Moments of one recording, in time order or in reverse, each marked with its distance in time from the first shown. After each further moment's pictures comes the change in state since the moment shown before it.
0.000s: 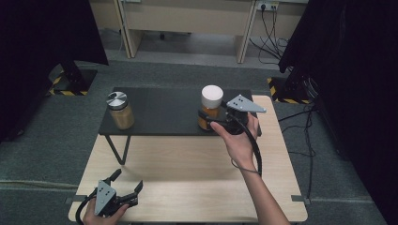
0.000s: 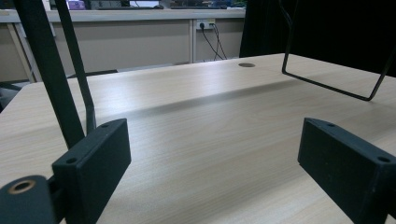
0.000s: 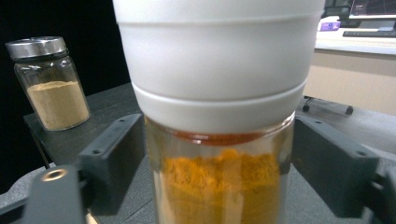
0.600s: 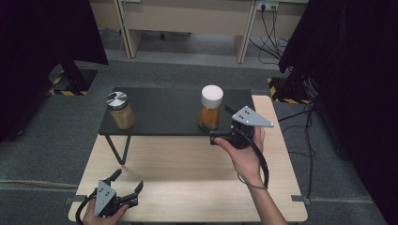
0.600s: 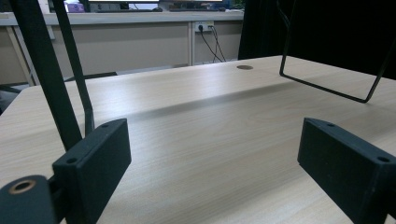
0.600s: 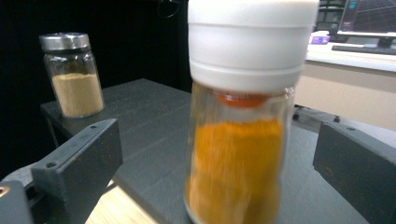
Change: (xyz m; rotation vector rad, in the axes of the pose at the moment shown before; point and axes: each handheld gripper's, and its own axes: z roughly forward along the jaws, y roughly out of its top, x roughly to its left) left arm -0.002 0.000 -0.002 -0.011 0.000 0.001; right arm 0.026 -0.011 -0.041 -0.019 -0.038 -0.057
